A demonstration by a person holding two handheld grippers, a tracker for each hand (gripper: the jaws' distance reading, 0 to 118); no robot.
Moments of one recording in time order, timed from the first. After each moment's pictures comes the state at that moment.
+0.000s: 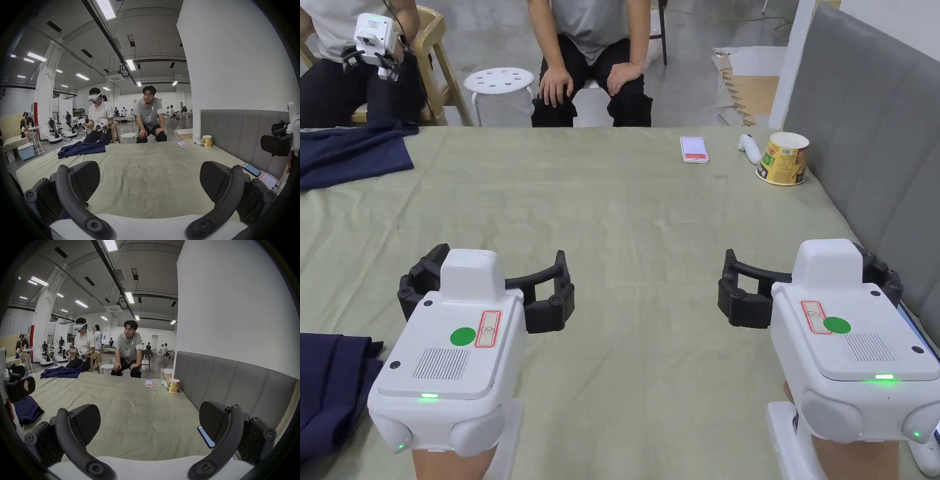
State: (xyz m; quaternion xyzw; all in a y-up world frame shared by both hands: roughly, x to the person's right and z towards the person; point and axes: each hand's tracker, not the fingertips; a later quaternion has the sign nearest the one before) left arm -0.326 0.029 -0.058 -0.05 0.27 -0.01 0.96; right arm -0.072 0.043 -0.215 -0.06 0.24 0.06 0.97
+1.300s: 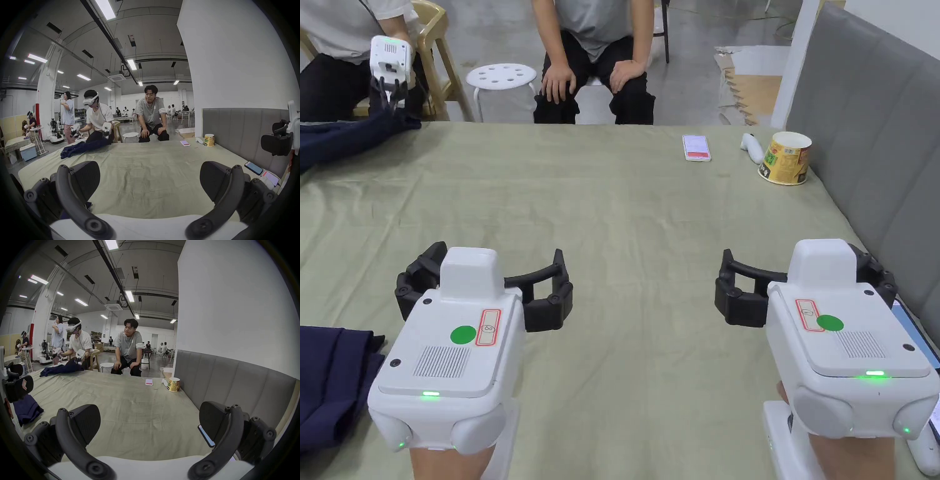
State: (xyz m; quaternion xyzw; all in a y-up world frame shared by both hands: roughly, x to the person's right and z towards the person) left arm -0.329 0.027 -0.054 -0.05 0.28 -0.01 0.96; right arm -0.080 0.041 -0.213 -0.07 0.24 0.07 0.97
